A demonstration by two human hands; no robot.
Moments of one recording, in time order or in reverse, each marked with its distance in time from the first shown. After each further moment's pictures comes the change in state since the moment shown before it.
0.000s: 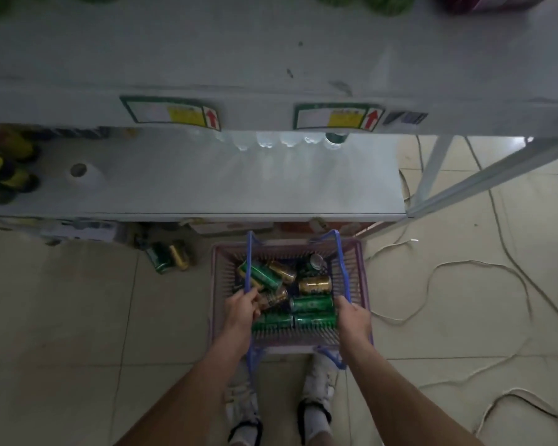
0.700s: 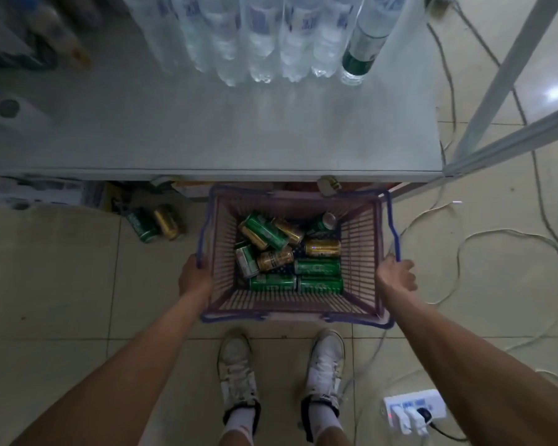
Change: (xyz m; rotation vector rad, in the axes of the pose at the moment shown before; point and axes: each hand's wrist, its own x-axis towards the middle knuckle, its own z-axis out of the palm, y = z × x) left_hand 0.154 -0.035 -0.056 0.694 0.306 0.174; right_hand 0.159 0.001 0.007 -0.390 0.262 0.041
